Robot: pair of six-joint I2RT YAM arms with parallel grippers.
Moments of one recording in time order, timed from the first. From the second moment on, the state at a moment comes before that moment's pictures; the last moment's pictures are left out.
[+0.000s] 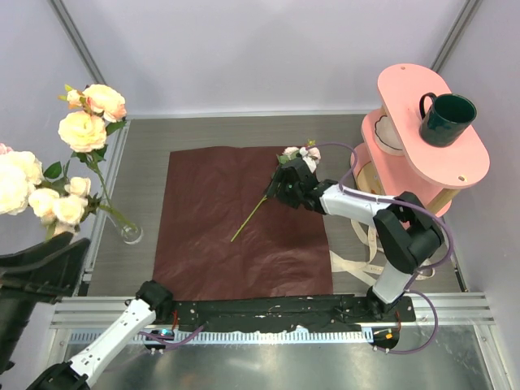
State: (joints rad) left arm -0.57 0.38 1.69 -1.13 -0.26 -0.47; right arm 0.66 1.69 1.01 -0.08 0.09 0.95
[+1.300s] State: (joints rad) left arm -0.57 0.96 1.99 -0.66 0.12 -0.41; right arm 0.62 1.93 1.21 -0.13 0.24 1.11
